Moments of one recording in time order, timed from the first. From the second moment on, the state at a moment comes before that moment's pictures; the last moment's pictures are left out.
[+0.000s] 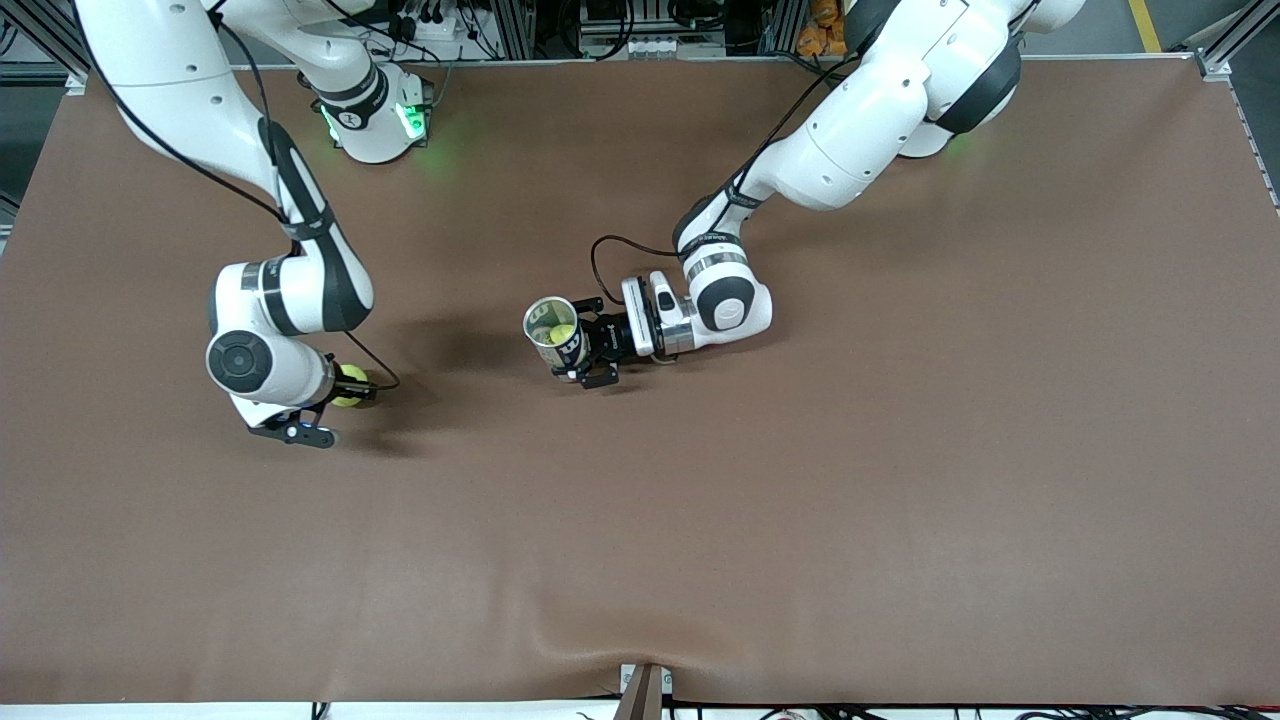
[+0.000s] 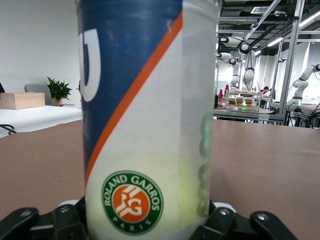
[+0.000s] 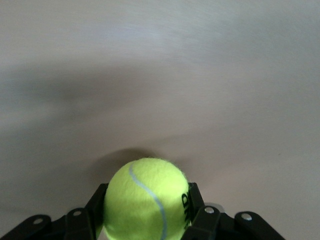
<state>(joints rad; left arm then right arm) -0.55 0.99 -0.30 -1.59 -2.34 2.19 2.86 0.24 0.47 -0.11 -1.99 -0.07 2.22 0.35</state>
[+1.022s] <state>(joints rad) -0.55 0.99 -0.30 -1.59 -2.34 2.19 2.86 0.69 0.40 -0.10 -1.46 0.13 1.71 0.98</state>
